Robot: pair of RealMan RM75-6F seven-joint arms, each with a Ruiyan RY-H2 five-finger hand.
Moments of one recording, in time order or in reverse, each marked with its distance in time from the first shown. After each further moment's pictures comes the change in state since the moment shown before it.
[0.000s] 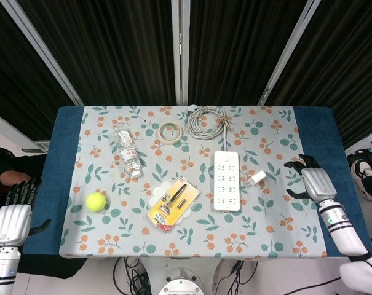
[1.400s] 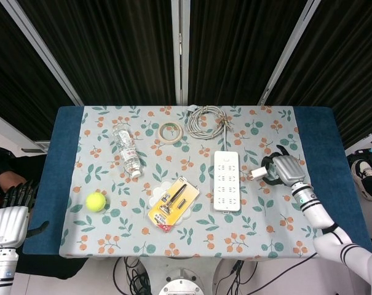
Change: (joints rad) left arm 0.012 0.007 0.006 -0.002 -0.012 0.000 -0.017; right arm 0.176 -0.259 -0.048 0.416 -0.099 -0.052 0.186
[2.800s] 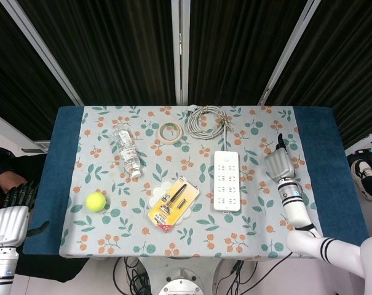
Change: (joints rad) left arm -0.007 -0.024 0.000 0.058 -0.013 -0.029 -0.058; right arm 0.144 0.000 -0.010 -0.340 0.638 0.083 -1.649
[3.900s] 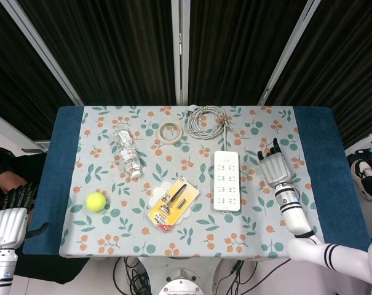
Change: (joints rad) left arm 0.012 -0.012 0.006 0.034 0.017 0.018 -0.040; right arm -0.025 0.053 -0.011 -0.147 -0.051 0.059 0.189
